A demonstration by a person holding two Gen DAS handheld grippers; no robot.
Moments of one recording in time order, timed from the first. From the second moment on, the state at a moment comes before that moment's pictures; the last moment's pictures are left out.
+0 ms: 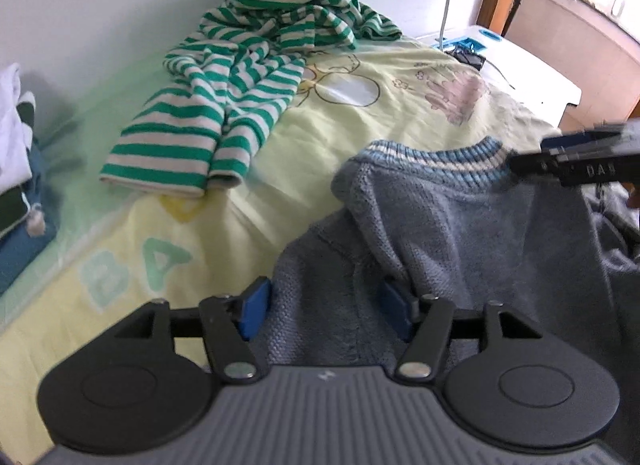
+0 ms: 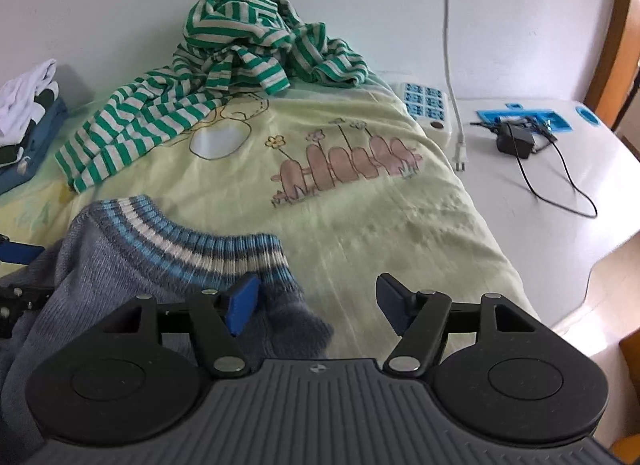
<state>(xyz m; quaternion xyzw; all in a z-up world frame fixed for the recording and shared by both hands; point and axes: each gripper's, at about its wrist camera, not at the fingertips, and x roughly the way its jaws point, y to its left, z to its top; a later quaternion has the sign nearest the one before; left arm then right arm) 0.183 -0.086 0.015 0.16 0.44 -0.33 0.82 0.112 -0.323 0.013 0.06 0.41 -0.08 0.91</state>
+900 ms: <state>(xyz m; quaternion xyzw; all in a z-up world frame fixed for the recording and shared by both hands) 0.099 -0.004 0.080 0.07 0.35 -0.23 0.90 0.115 -0.272 0.054 0.04 0.34 0.02 0.94</state>
